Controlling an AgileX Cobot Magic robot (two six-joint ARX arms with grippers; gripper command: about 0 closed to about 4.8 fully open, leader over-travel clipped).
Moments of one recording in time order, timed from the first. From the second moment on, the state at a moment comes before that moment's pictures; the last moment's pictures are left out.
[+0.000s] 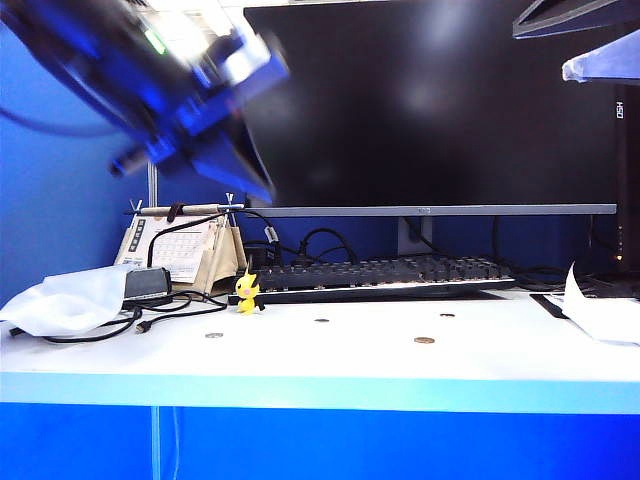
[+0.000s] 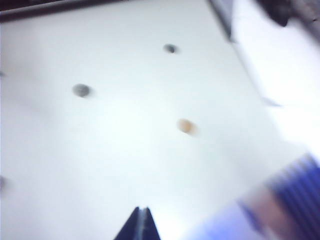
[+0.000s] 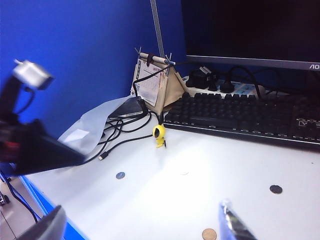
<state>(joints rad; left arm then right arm) -0.63 1.44 0.86 0.05 0.08 -0.25 0.22 0.64 0.35 0.26 -0.45 0.15</state>
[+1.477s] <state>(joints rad) -0.86 2.16 1.34 0.71 -1.08 -0.13 0.22 0.65 0.35 0.25 -0.40 0.13</state>
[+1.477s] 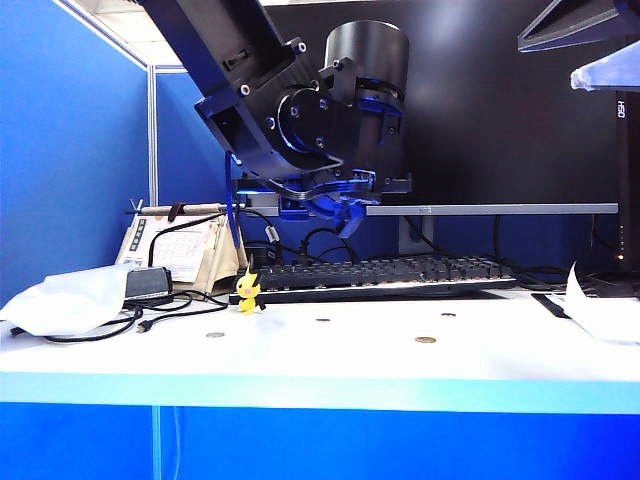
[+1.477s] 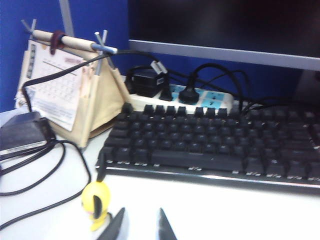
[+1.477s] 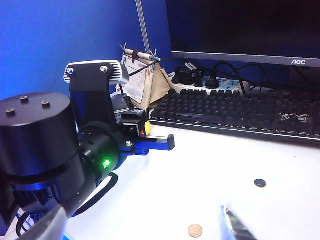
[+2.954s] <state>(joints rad) -0.83 2.16 1.34 0.61 -0.97 -0.31 0.23 0.68 0.35 0.20 -0.36 0.13</state>
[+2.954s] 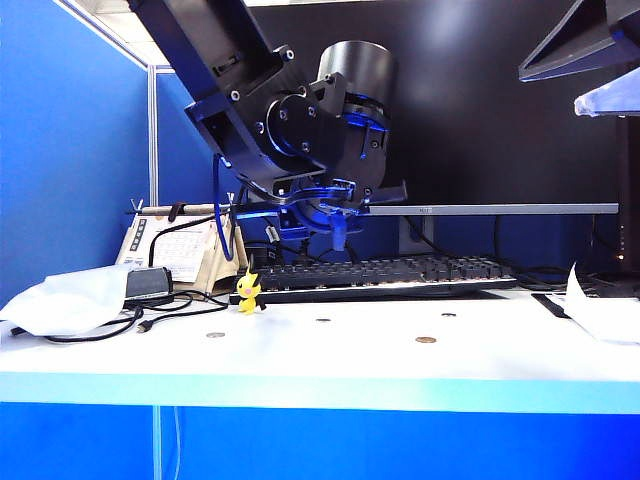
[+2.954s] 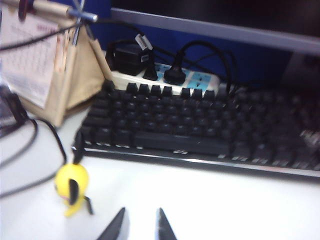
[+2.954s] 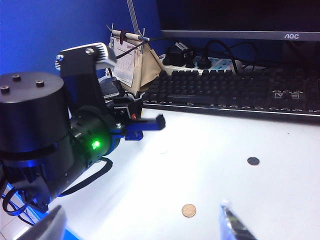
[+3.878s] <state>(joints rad) -0.67 2.20 1.34 0.60 -0.72 -0.30 0.27 0.68 0.33 0.19 -0.34 0.13</state>
